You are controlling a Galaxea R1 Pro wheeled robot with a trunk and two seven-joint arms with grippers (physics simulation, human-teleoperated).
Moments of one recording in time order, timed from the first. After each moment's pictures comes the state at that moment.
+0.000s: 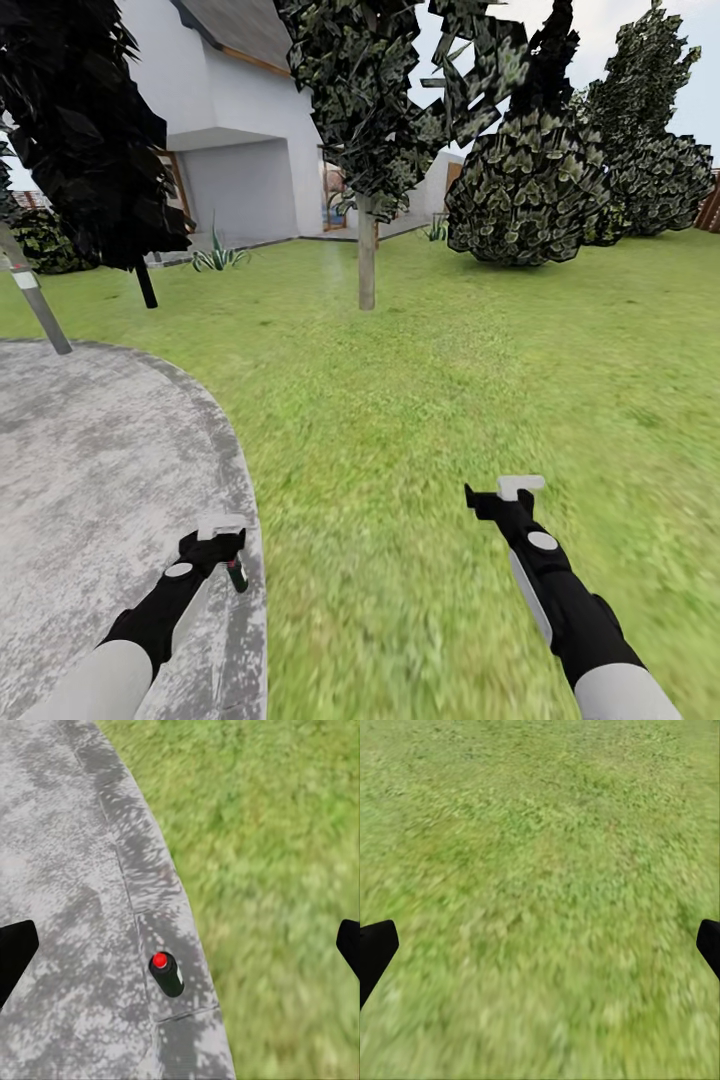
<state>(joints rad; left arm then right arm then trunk) -0.63 0.07 0.05 -0.50 -0.02 0.01 0.05 -0.51 -0.06 0.00 -1.01 0.01 0.19 -0.04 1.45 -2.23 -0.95</state>
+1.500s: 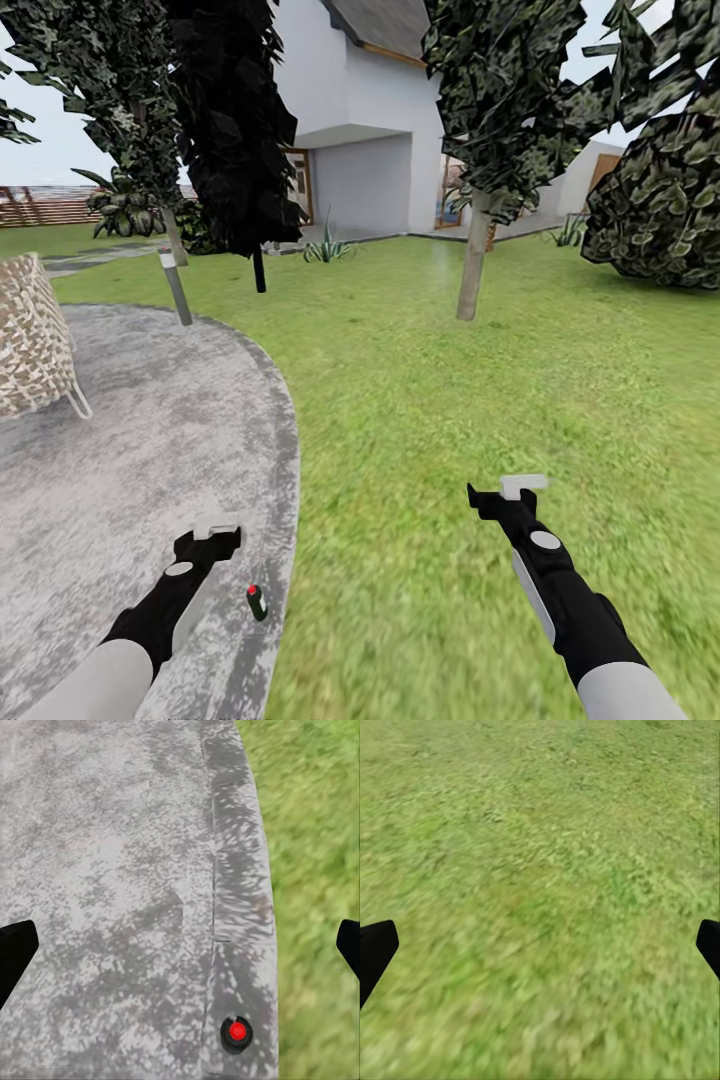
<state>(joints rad) -0.63 0.07 0.06 -0.50 -0.01 0.01 0.11 -0.51 -0.07 0.00 -1.00 0.01 0.19 -0.04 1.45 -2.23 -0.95</state>
